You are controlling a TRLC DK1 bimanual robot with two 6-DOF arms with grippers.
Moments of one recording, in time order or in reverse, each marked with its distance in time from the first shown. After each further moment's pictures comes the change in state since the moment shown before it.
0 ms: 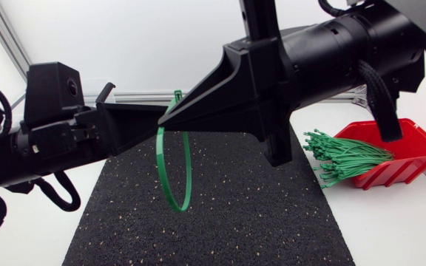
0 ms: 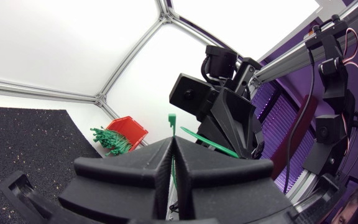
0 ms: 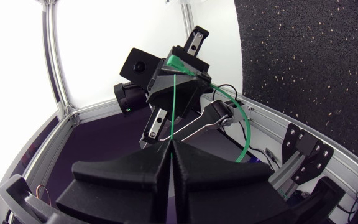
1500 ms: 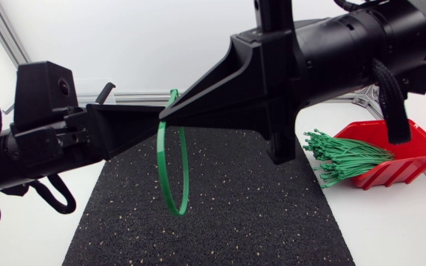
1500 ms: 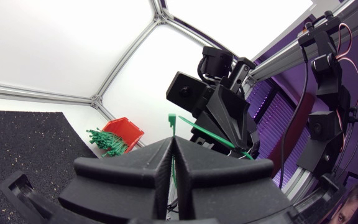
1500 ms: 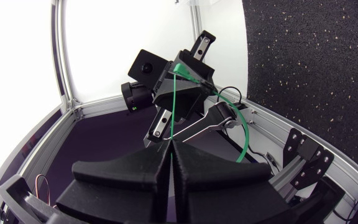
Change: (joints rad) left arm -0.003 -0.034 -0.010 0.007 0.009 -0.007; right arm 0.000 -0.035 -0.021 0.047 0.000 0.000
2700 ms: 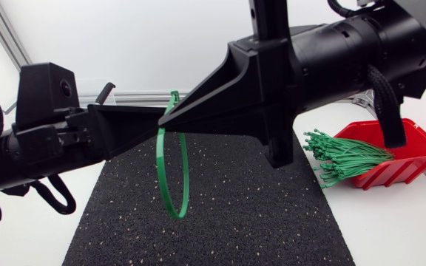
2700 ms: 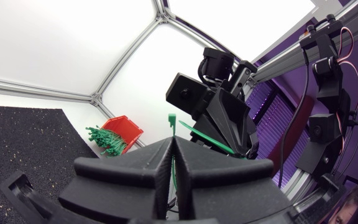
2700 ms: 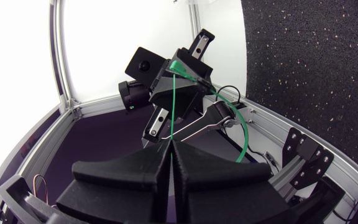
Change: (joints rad) left arm 0.002 0.004 -0.002 0.000 0.003 -0.019; right arm 0.006 0.000 -0.015 0.011 0.000 0.000
